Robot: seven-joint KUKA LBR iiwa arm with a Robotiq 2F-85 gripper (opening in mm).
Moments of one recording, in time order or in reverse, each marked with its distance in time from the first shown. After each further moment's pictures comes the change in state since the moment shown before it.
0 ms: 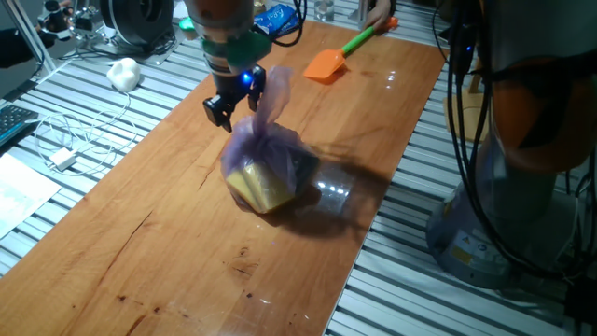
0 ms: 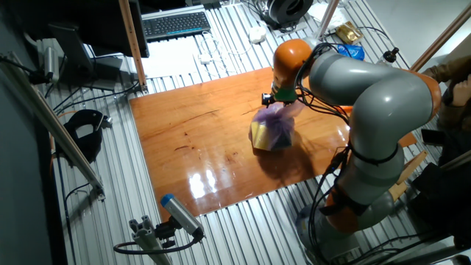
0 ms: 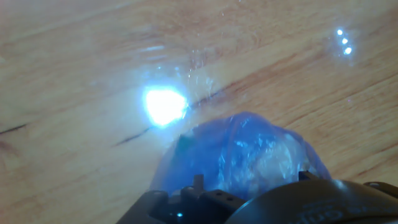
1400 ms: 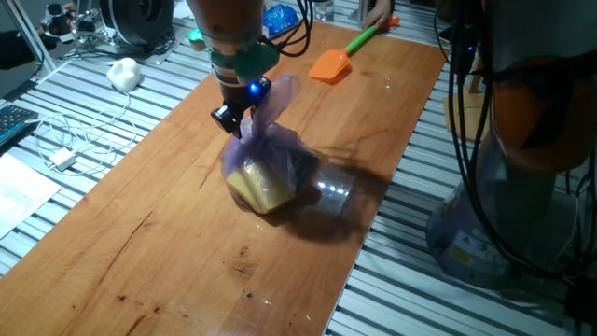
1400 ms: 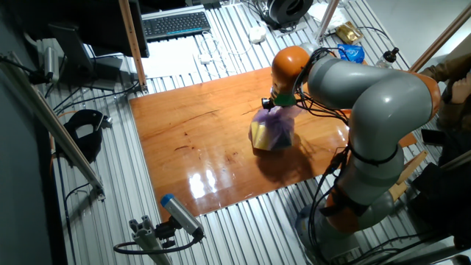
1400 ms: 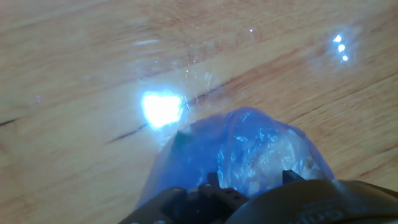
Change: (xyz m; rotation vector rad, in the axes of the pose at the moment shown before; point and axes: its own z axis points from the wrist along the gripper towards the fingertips) arm 0.004 0.001 0.009 0.005 -0.004 0.000
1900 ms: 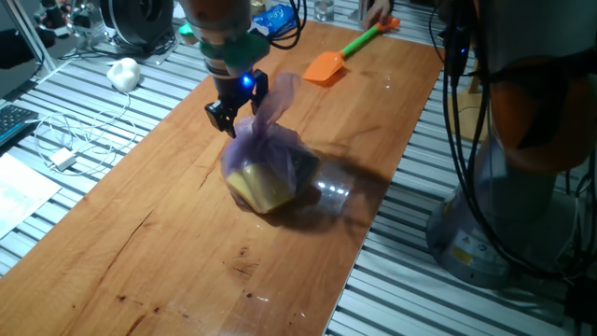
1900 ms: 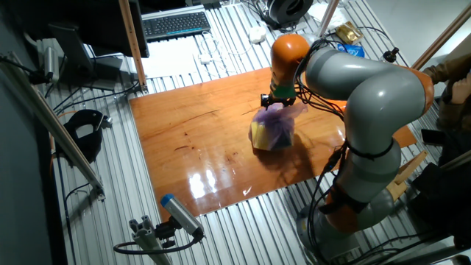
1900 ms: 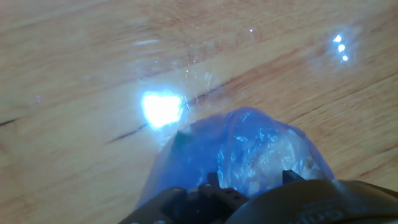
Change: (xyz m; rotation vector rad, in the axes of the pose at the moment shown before) arm -0.001 0.001 -0.004 0.011 0.104 0.002
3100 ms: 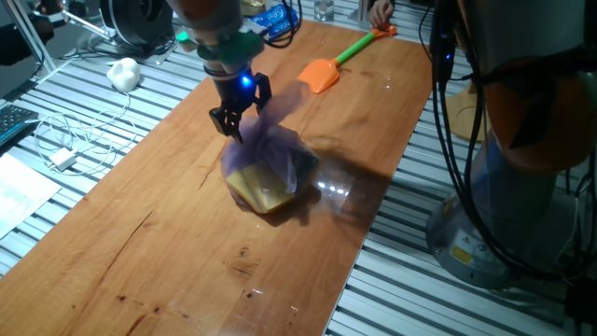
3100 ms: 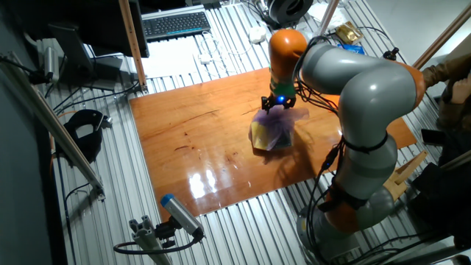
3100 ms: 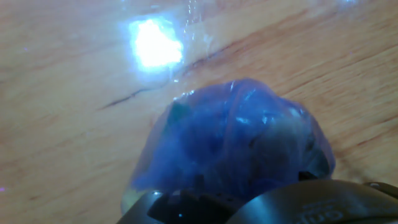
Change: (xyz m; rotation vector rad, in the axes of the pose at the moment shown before) arm 0.015 -0.006 0.021 0.002 0.090 -0.027
